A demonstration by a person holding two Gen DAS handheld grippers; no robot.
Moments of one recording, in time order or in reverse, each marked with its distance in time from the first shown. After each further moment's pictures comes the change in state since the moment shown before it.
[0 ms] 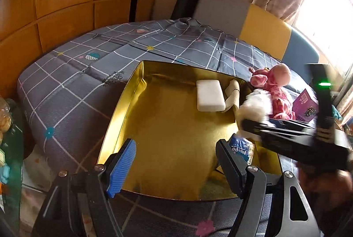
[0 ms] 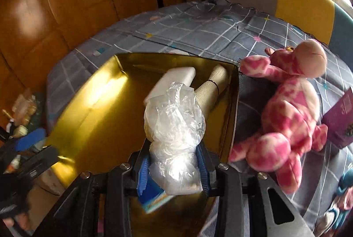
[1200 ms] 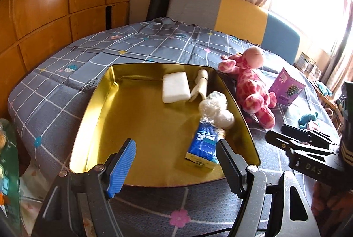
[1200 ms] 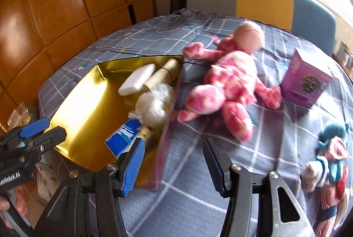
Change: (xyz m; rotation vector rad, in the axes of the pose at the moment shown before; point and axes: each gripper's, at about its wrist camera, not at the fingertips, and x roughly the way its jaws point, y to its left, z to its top) left arm -0.016 -0.055 -0.017 0.150 -0.002 -0.061; right arm -0.068 -0.037 -0.072 0.136 -0.110 -0.102
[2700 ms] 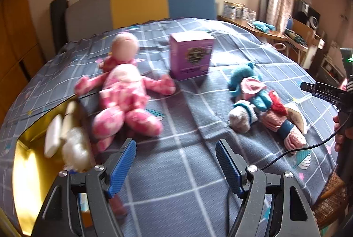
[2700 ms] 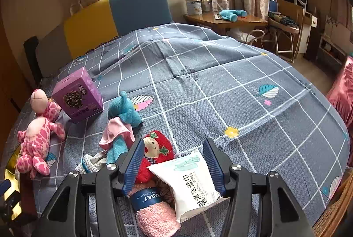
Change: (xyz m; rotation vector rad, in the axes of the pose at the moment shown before) left arm 0.044 -0.236 0.007 0.487 0.075 -0.265; right arm -0.153 -0.310 -0.116 0.673 -0.162 -0.529
